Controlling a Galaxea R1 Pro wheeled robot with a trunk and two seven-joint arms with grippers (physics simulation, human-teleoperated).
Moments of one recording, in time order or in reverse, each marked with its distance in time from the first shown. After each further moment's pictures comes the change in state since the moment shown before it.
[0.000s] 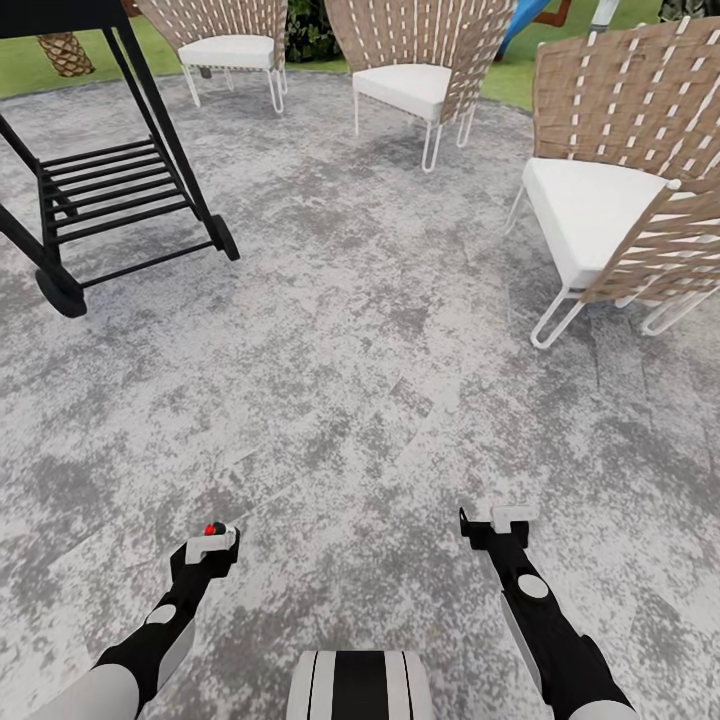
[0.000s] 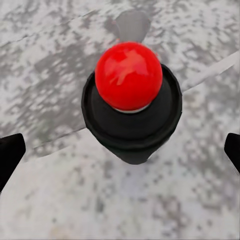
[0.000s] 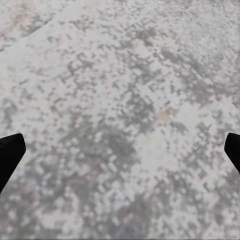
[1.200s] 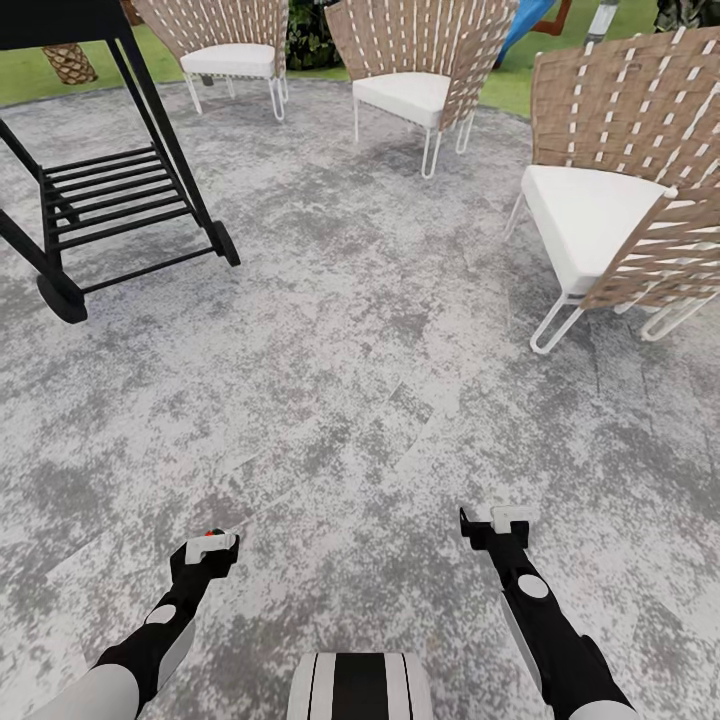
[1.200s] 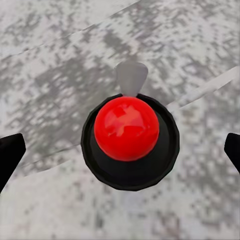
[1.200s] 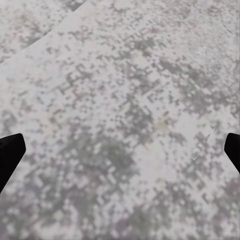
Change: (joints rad) left arm 0.000 0.000 0.001 0.000 0.000 0.000 0.000; right arm 0.000 0.000 -0.001 0.000 0.000 0.000 0.000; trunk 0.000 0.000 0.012
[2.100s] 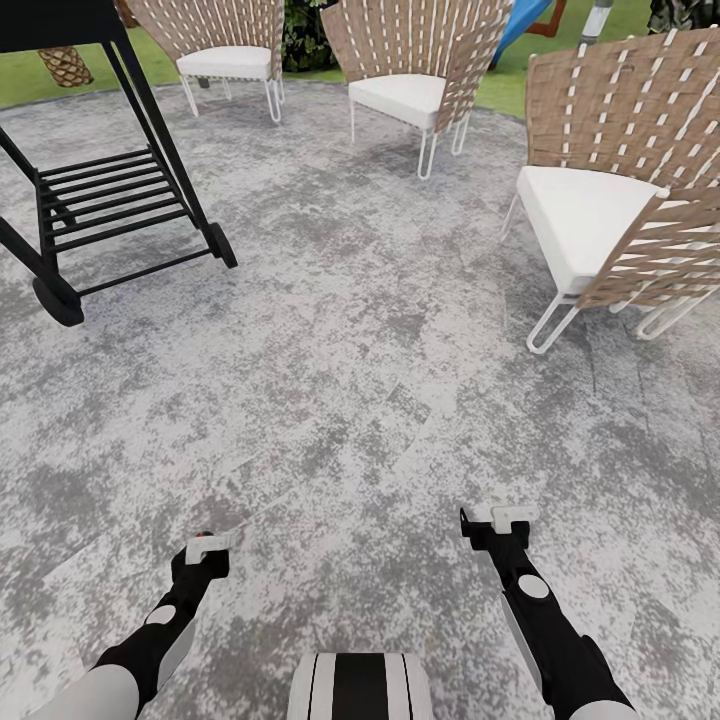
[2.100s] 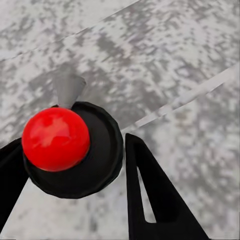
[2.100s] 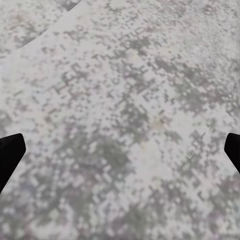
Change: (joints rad) left arm 0.002 0.000 -0.001 0.000 0.000 -0.002 -0.007; right arm 0.000 -0.001 -0.001 0.002 0.000 0.000 0.000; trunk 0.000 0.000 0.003
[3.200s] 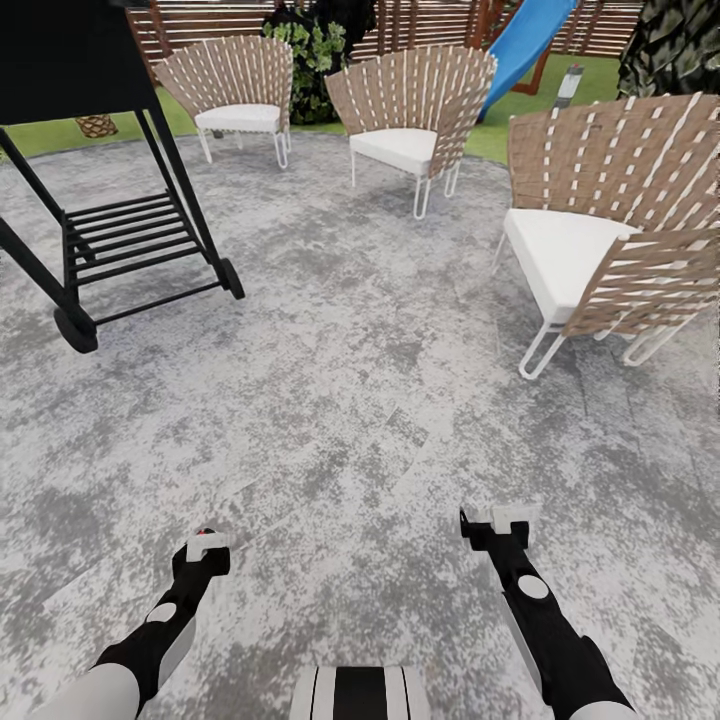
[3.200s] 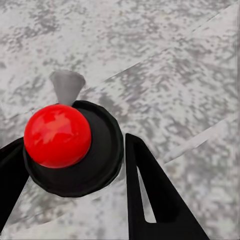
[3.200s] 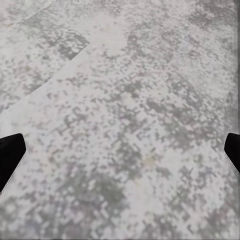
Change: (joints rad) left arm 0.000 -0.001 -0.001 -0.014 0.000 0.002 -0.001; right arm 0.002 0.002 0.001 -0.001 0.000 -0.001 0.000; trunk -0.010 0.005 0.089
